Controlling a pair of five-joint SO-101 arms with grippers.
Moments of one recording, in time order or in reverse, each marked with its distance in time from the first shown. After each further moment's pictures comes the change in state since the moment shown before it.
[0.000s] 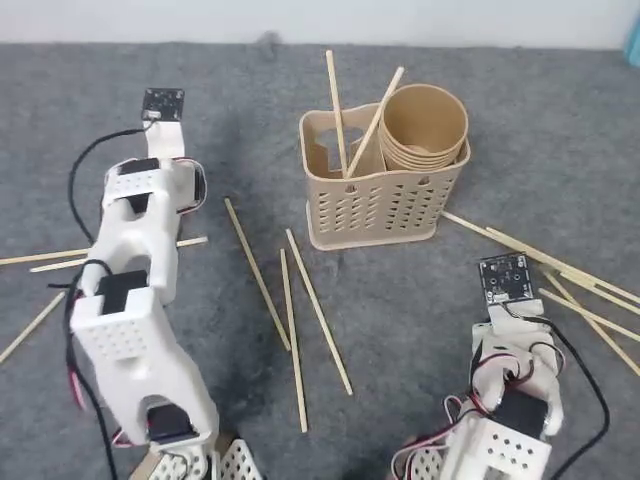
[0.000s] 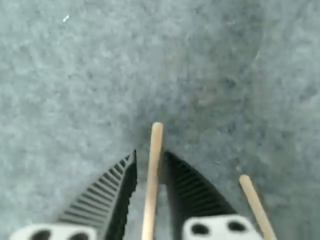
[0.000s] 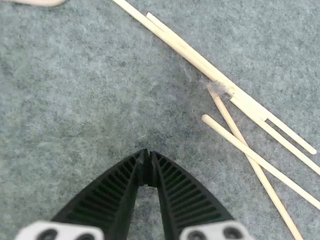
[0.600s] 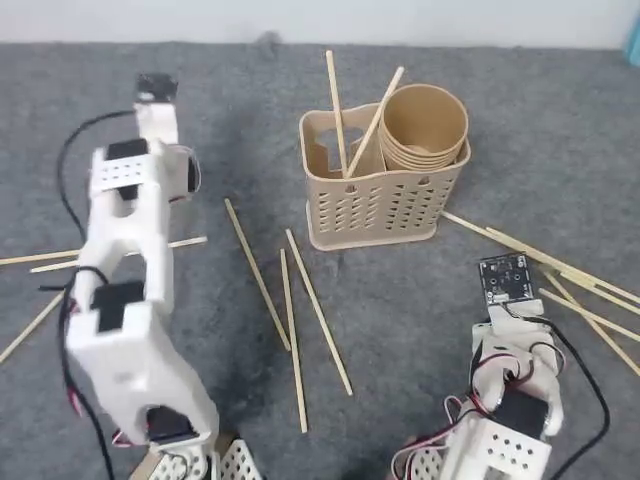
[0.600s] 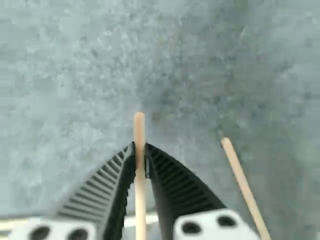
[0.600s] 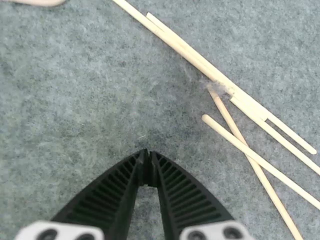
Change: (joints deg) left arm 0.1 -8.8 -5.5 16.4 0.8; right arm 0.0 0.0 0.0 0.0 0.0
